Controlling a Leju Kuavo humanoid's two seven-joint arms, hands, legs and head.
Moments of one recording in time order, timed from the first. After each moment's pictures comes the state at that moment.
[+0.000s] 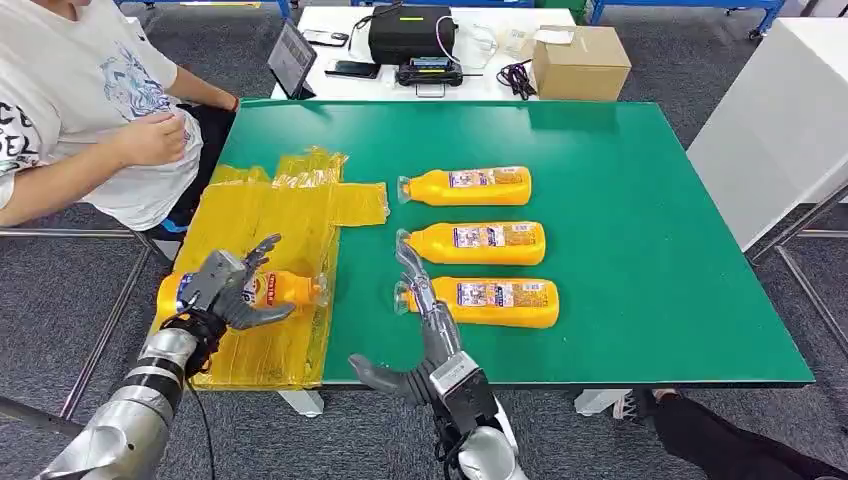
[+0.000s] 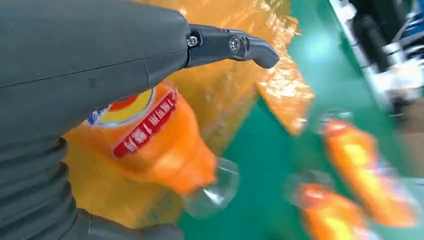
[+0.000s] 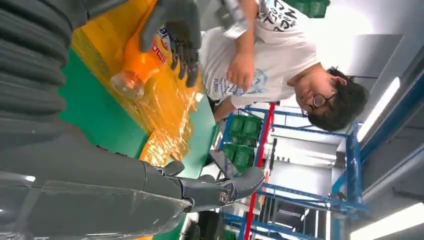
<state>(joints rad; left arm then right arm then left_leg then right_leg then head) -0.57 -0.04 0.23 -0.51 -0.52 -0.33 -0.48 -0.01 0.25 0.53 -1.46 0.17 -0.07 -0.61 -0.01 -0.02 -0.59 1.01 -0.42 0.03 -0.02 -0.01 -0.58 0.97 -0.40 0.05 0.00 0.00</state>
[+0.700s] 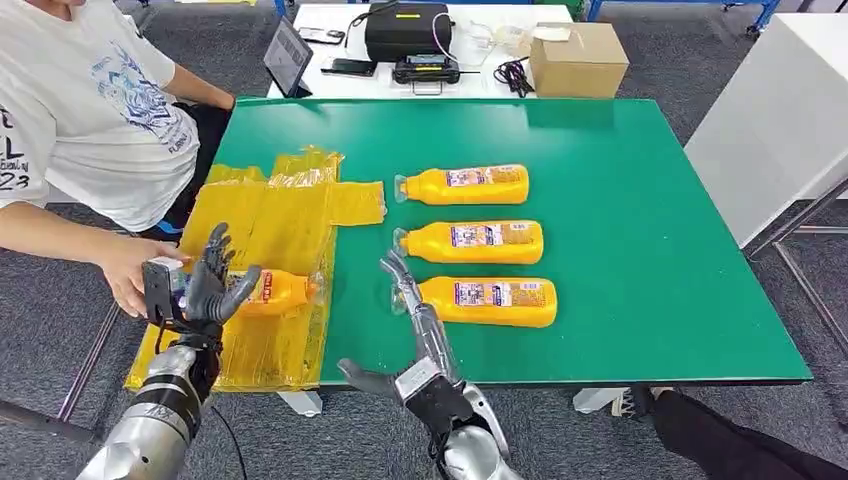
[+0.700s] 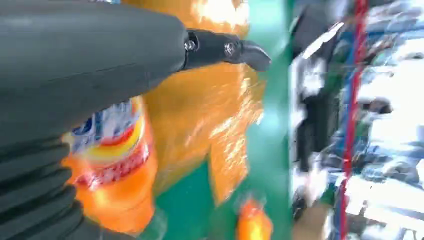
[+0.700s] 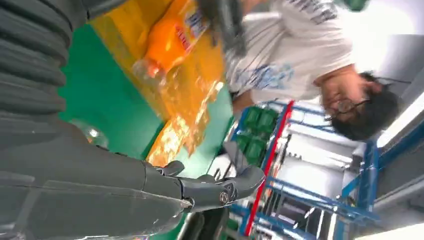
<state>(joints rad) -0.52 -0.10 0.34 -0.58 -0.20 -0.02 -0.62 -0.05 0.25 0.55 -1.38 0.35 -0.19 -0.57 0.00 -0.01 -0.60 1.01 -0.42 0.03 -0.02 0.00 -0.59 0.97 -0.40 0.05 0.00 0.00</state>
